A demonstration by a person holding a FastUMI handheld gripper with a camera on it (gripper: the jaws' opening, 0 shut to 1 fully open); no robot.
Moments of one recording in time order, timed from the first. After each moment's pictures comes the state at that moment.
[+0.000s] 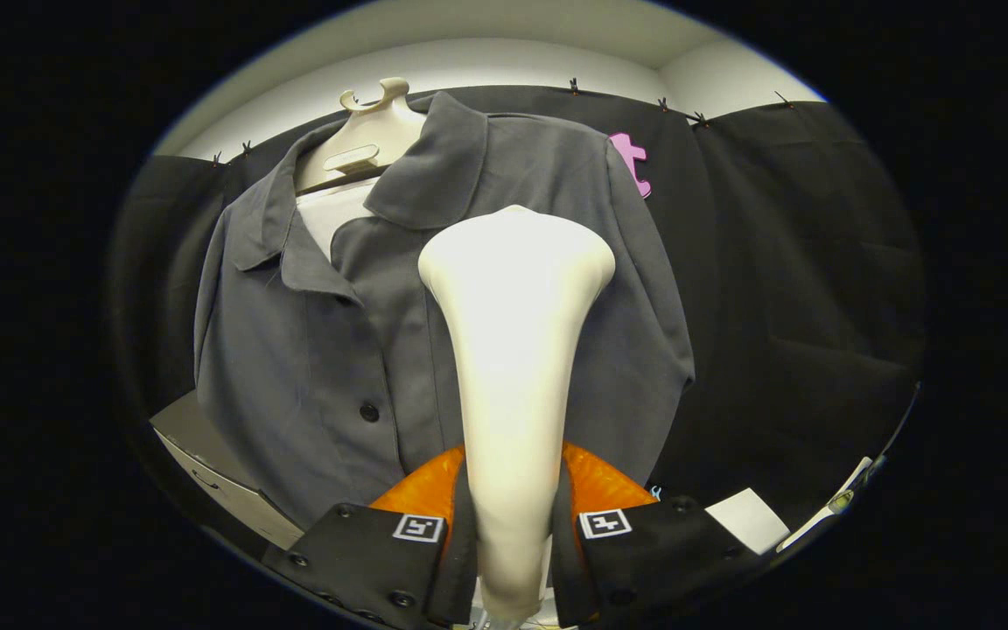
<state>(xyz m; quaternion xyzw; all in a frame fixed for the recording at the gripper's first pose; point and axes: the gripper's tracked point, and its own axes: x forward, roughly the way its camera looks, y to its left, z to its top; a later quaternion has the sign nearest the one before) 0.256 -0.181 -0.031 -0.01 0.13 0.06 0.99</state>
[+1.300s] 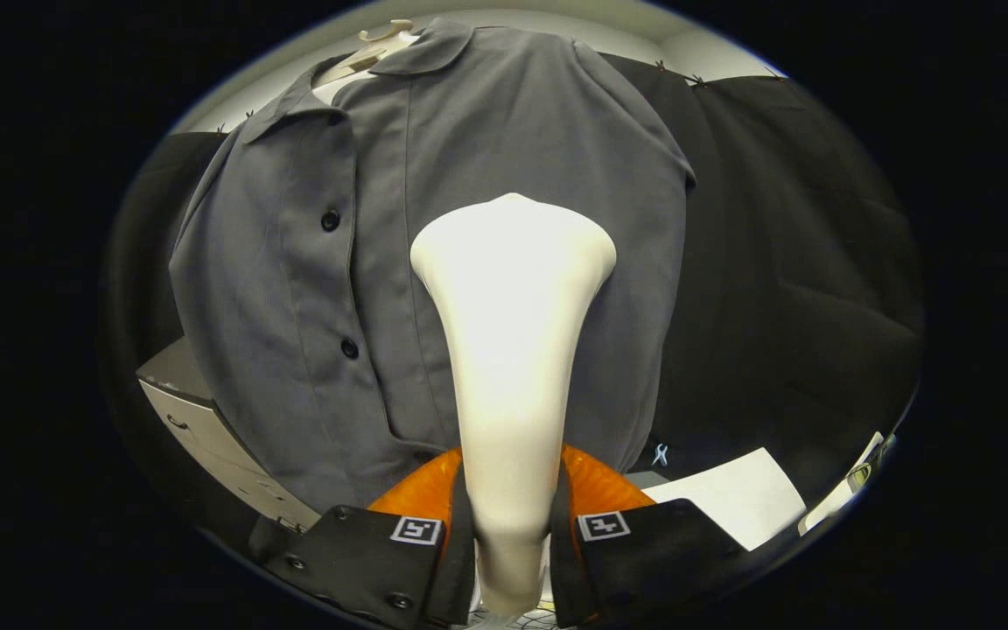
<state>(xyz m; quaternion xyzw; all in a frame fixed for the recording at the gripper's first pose) 0.224 -0.205 -0.172 -0.01 0.22 0.07 0.97</state>
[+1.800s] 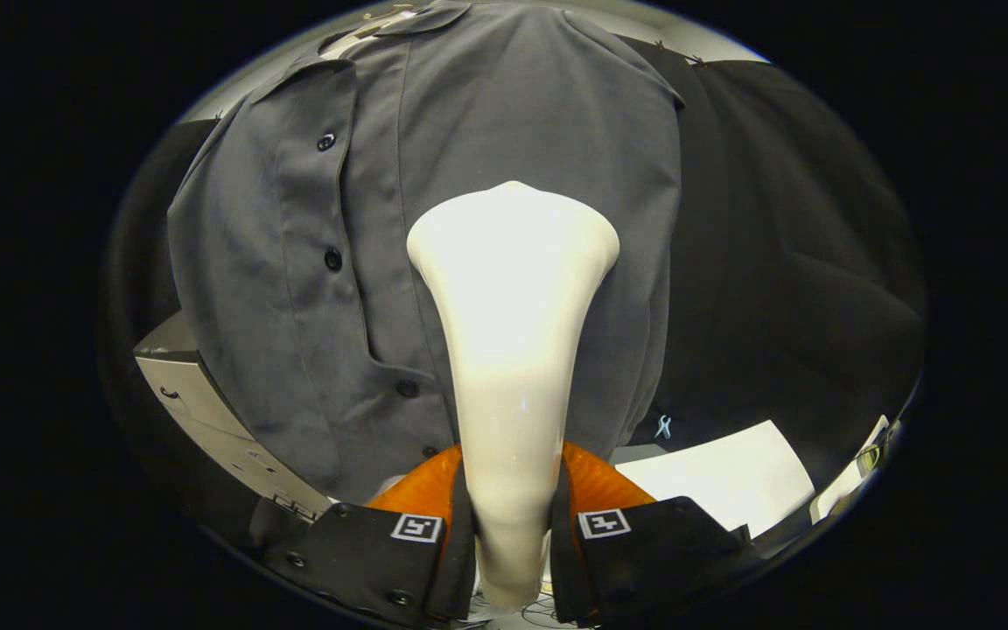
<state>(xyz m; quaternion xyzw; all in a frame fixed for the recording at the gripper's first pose) 0.204 -0.212 -0.233 -0.01 0.27 0.07 0.96</state>
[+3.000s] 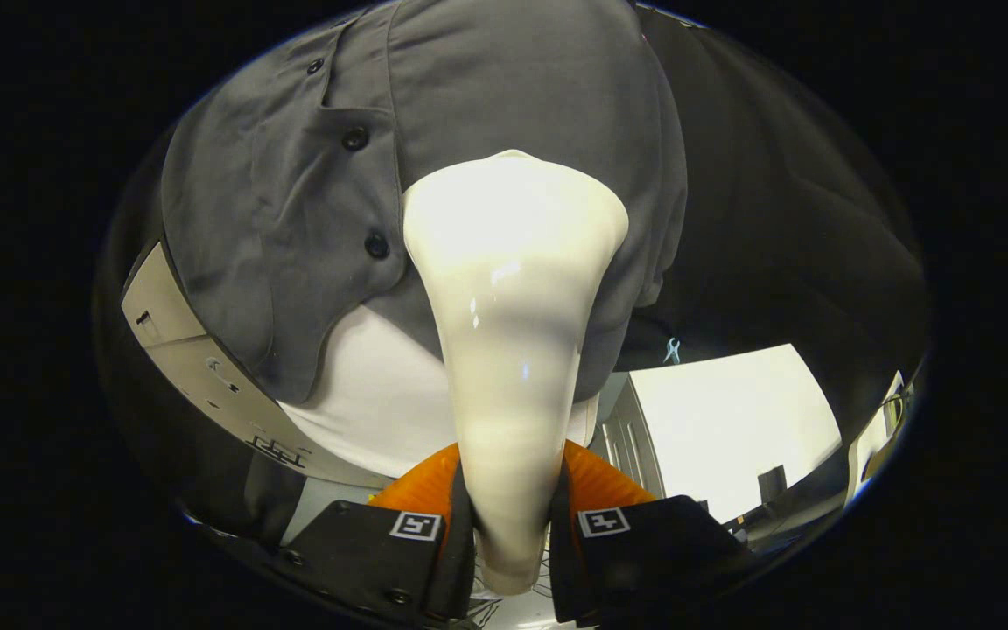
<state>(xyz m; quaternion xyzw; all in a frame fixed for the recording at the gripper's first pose) 0.149 -0.231 -0.388 0.00 0.38 0.07 0.92</state>
